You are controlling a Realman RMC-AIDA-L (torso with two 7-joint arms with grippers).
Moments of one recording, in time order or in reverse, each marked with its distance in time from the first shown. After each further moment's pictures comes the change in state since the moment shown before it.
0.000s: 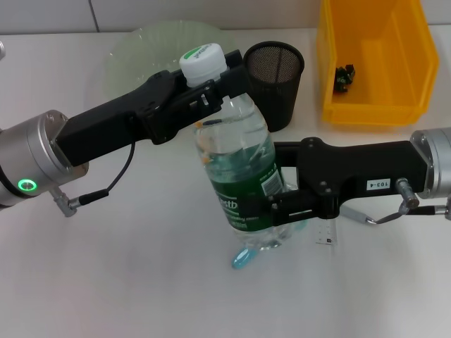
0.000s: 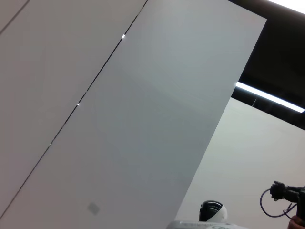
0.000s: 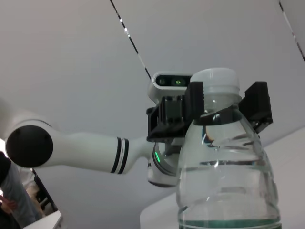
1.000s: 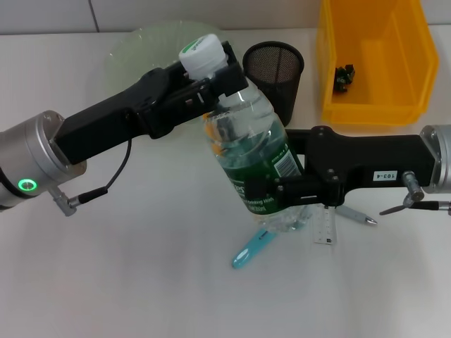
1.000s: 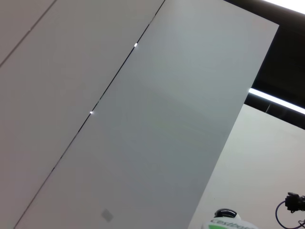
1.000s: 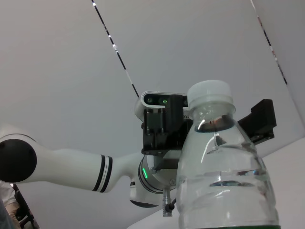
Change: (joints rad) left arm 0.012 -0.005 -0.018 -0.007 -0.009 -0.023 0.015; right arm -0.021 0.006 0.041 0.009 0.020 0.015 -0.046
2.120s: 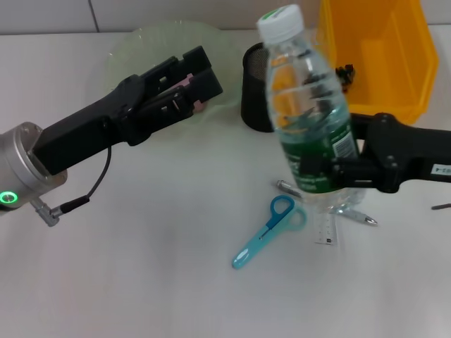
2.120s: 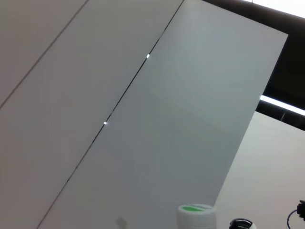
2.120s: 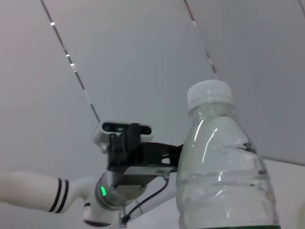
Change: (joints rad) left arm 0.058 0.008 -0.011 0.019 -0.013 0.010 0.009; right arm -0.134 -0.007 0.105 -0.139 -0.003 -0.022 0.027
